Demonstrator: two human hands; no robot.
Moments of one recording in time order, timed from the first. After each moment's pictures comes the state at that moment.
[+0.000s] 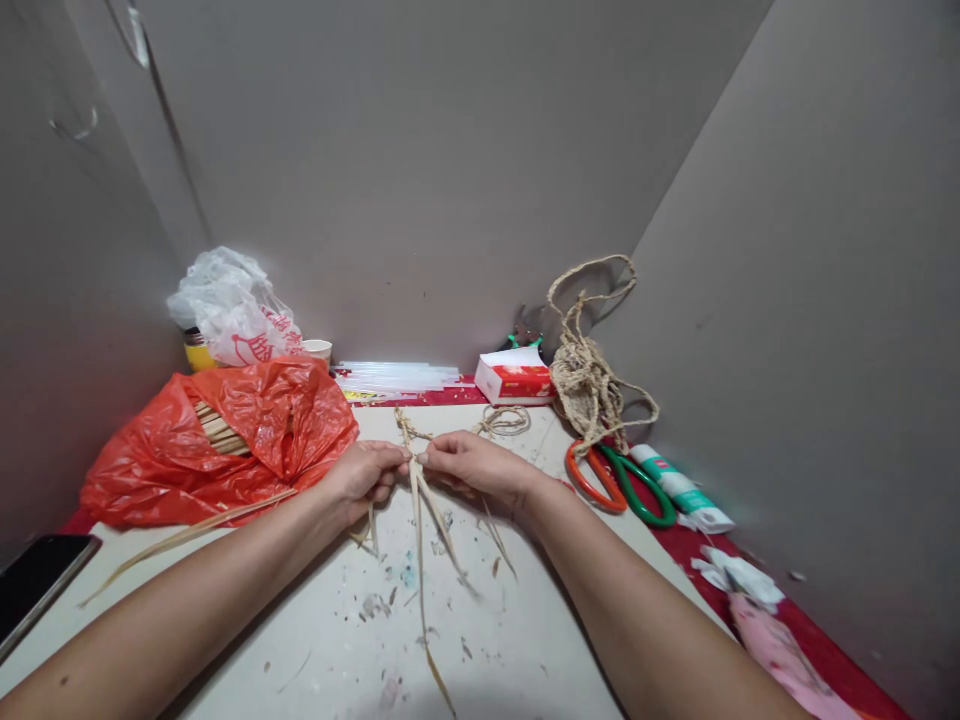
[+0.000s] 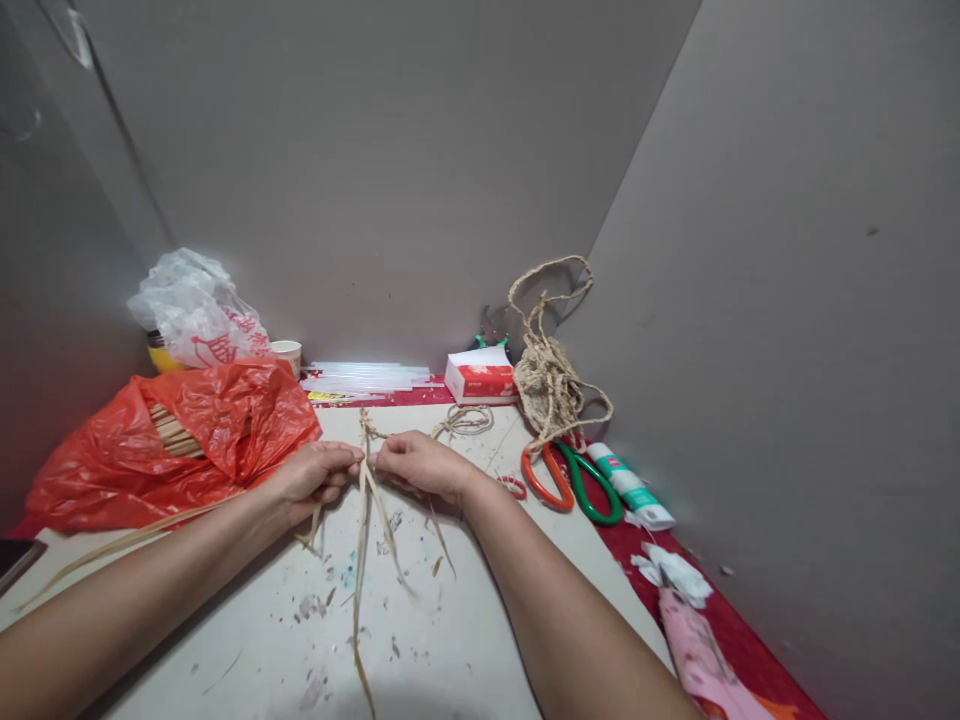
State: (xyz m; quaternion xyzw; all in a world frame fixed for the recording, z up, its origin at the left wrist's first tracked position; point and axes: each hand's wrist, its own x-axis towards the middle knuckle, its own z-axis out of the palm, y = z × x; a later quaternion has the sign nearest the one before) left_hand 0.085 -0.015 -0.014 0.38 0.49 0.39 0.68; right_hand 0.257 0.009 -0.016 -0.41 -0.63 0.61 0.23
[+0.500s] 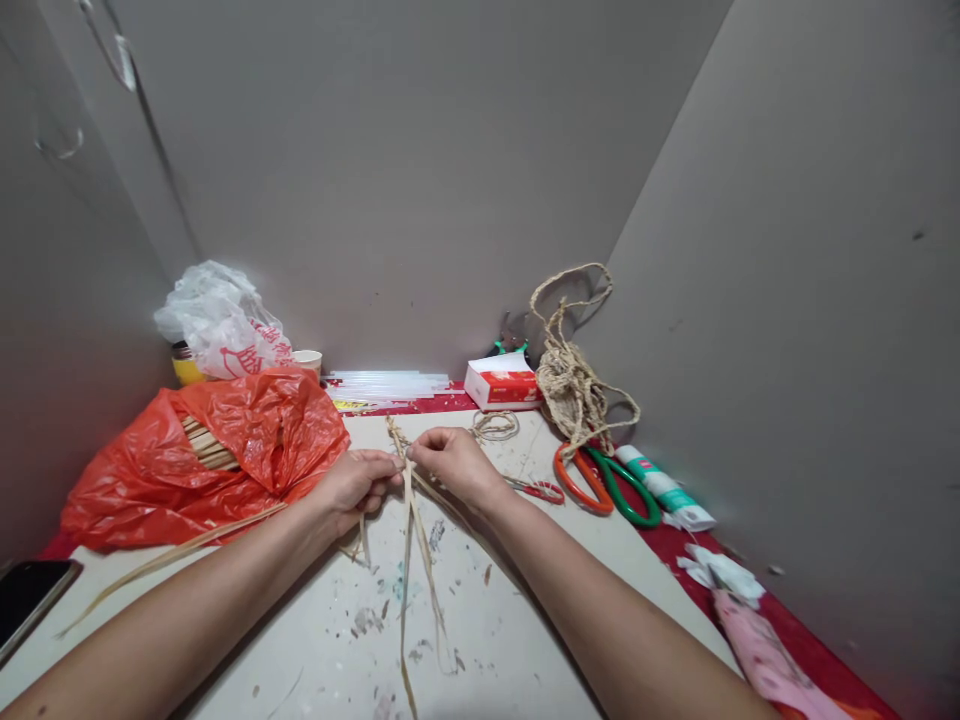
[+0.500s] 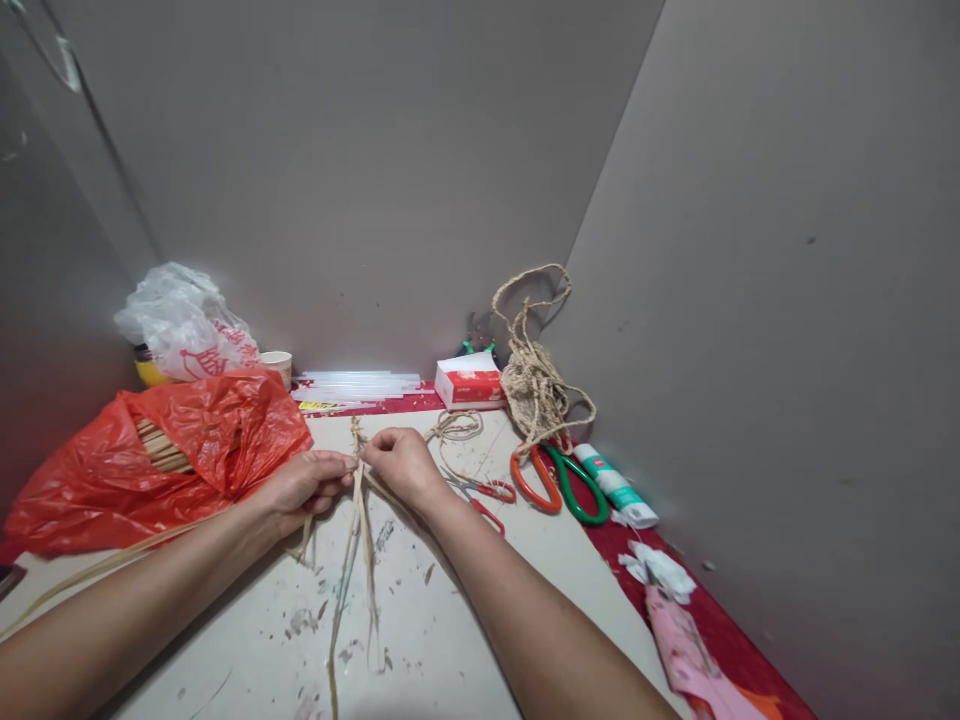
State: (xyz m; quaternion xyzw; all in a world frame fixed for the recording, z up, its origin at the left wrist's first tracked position) left_hand 0.082 -0.010 -0.020 0.40 0.47 0.39 0.68; right_hand 0.233 0.007 -0.013 -0.51 -0.59 0.47 0.41
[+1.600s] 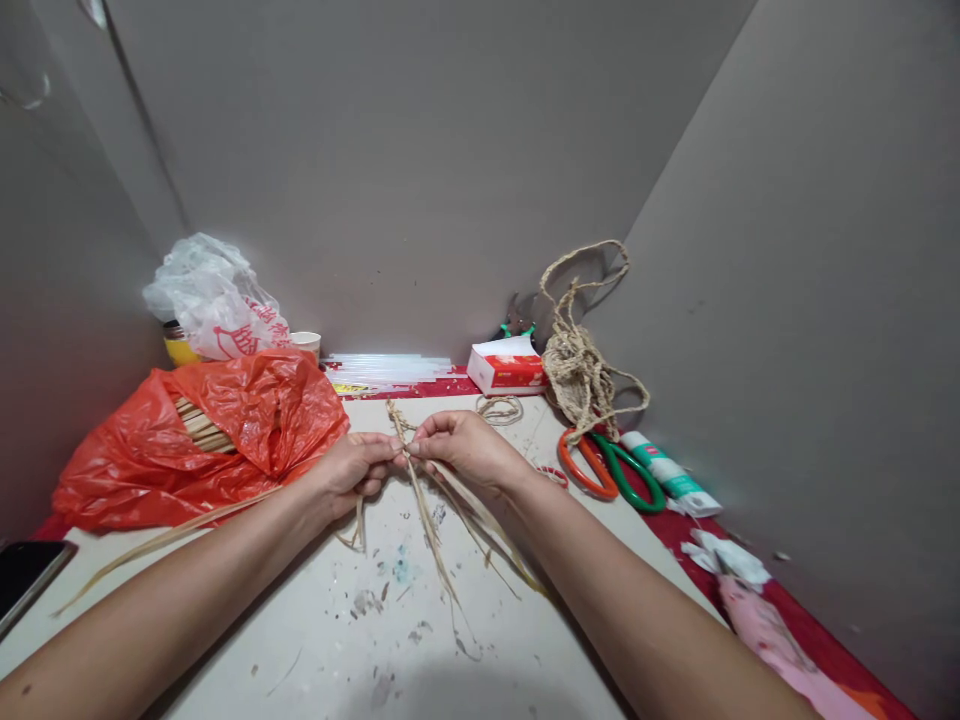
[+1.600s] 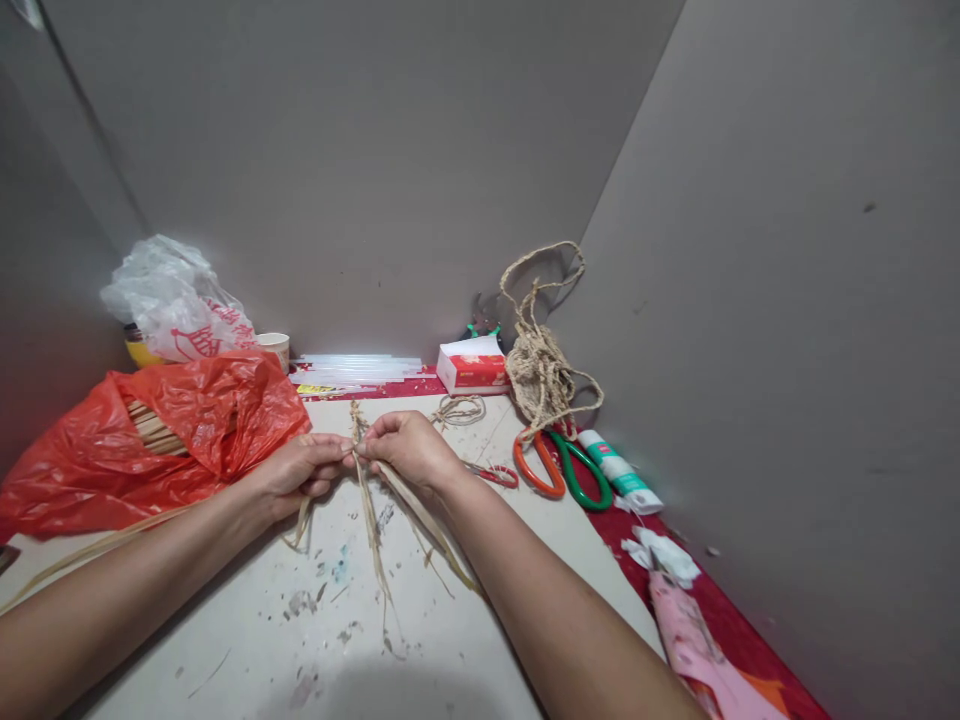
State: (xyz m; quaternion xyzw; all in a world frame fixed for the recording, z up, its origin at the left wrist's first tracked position) left_hand 0.079 -0.010 -0.017 0.37 0.44 0.38 0.72; right_hand 0.243 0.001 0.000 -0.46 -0.52 0.62 0.37
